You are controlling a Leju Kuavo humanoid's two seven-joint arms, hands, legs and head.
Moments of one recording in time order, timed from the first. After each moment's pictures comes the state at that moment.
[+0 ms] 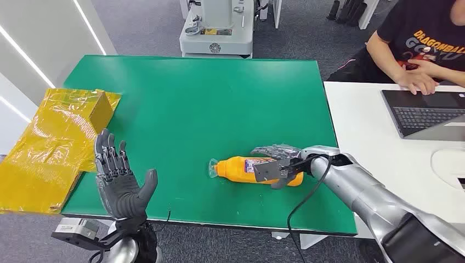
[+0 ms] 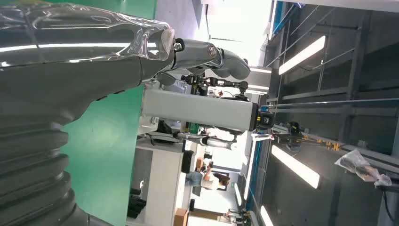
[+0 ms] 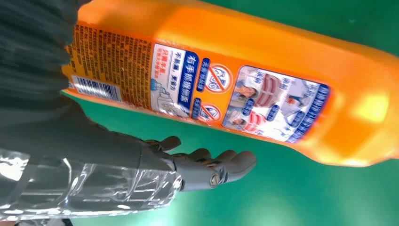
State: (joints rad) left arm 0.06 -0.19 -0.27 -1.65 0.08 0.30 -0.70; right arm -0.93 -0.19 1.06 -0.55 0.46 0.38 -0.42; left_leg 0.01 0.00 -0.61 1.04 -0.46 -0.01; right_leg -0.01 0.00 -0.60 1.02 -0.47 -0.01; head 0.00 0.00
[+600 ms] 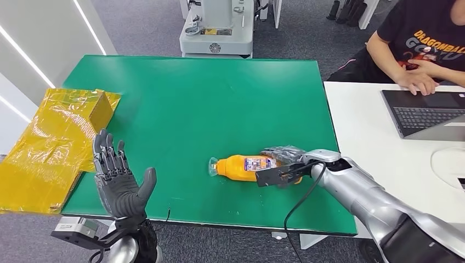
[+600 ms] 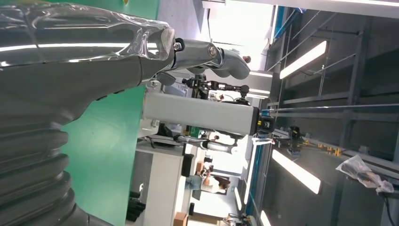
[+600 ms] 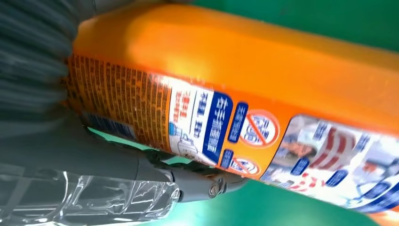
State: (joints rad) left arm 0.05 -0.19 -0.27 -1.65 0.09 0.32 -0.70; right arm -0.93 -0.18 1.13 -0.48 0.51 0.26 -0.36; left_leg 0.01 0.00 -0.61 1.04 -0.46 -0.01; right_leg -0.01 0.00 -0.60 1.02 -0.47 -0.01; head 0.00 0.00
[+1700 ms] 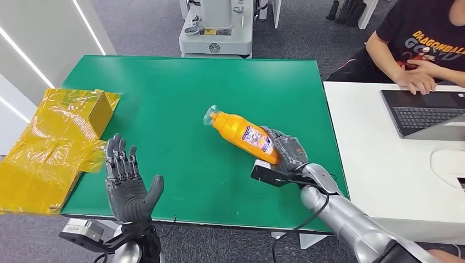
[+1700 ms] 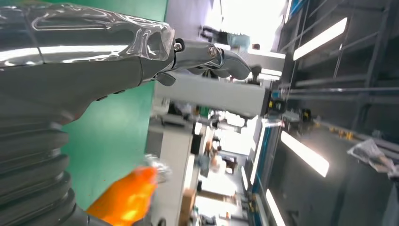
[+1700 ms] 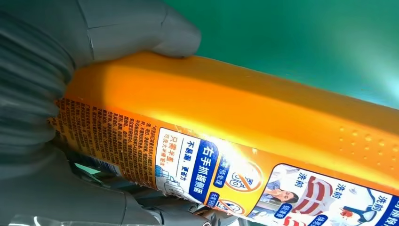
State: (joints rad) left arm 0.07 -0.19 -0.29 -1.61 0.12 0.23 -0.70; right arm -0.72 -0.12 0.91 -0.55 0.40 -0.49 -0.46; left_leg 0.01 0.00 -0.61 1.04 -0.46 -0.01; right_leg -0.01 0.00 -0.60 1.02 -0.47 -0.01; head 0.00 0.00
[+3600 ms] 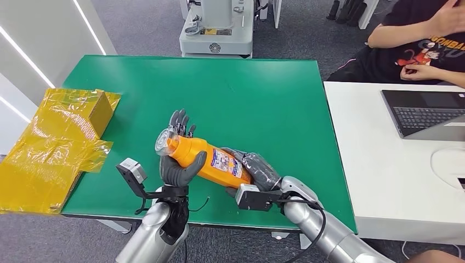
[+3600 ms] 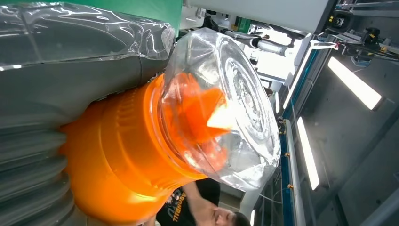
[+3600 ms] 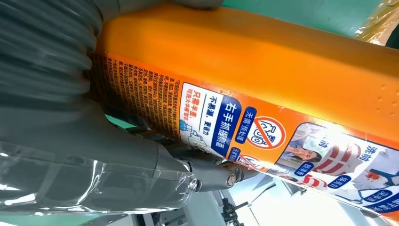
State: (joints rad) left arm -0.28 -0.15 -0.47 -1.21 0.39 0.08 -0.63; right arm -0.57 -0.08 0.79 -0.87 0.41 -0.07 -0.62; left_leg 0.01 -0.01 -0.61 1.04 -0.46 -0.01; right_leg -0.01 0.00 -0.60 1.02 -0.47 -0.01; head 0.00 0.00
